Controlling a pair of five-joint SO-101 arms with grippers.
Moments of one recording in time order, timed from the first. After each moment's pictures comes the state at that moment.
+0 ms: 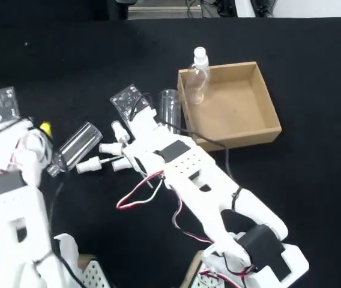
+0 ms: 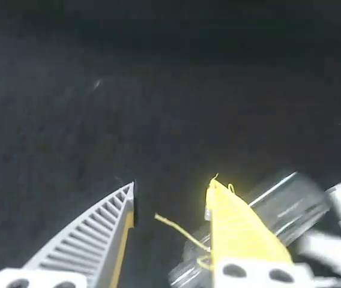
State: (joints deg) left arm -28.0 -48.1 56.2 40.8 -8.8; right arm -34.7 -12.4 42.7 34.5 4.4
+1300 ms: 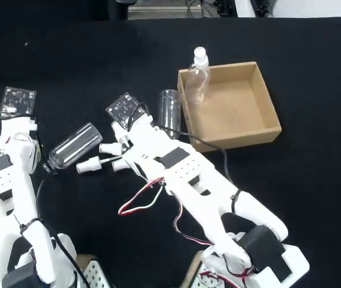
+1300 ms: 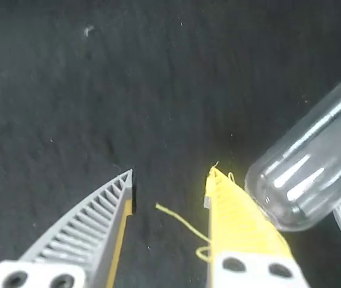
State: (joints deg) left arm -32.4 -33.7 53.6 35.7 -35.0; right arm -35.2 -12.8 47.6 27.5 9.9
